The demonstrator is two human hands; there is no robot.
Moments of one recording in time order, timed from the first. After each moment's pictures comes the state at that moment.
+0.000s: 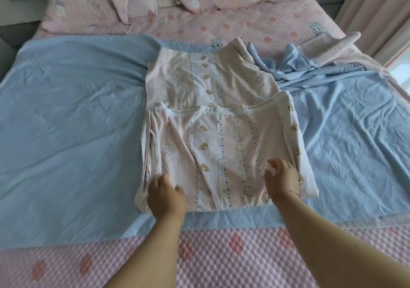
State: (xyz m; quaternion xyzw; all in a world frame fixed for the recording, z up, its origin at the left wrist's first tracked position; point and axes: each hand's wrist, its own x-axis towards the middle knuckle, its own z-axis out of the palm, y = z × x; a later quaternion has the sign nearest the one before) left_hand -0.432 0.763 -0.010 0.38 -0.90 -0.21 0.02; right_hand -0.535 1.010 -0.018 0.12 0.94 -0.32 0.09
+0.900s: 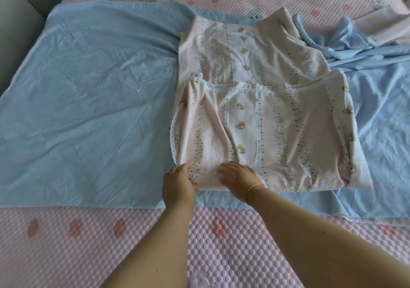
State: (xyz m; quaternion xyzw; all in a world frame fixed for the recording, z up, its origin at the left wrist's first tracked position) left_hand -0.381 0.704 -0.037 0.35 -0.92 -0.19 -0.05; right_hand -0.466 0.855 -0.025 -0.35 0.88 -0.09 0.30
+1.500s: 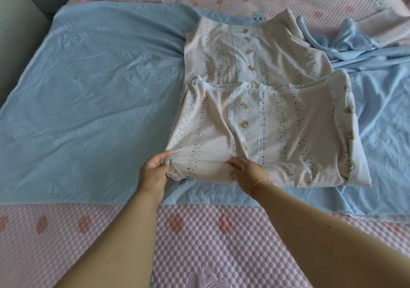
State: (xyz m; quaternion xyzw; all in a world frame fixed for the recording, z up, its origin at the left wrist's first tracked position) left_hand -0.372 0.632 -0.015 0.45 -0.57 -0.68 0.08; right_hand -0.462 0.851 -0.016 -0.14 0.90 -0.27 0.30
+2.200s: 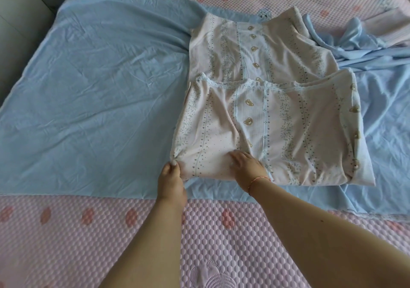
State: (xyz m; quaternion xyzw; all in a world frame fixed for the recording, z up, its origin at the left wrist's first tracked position) left_hand -0.357 0.673 -0.018 0.51 -0.61 -0.61 0.07; right_hand -0.459 0.839 -0.027 -0.14 0.92 -0.23 0.28
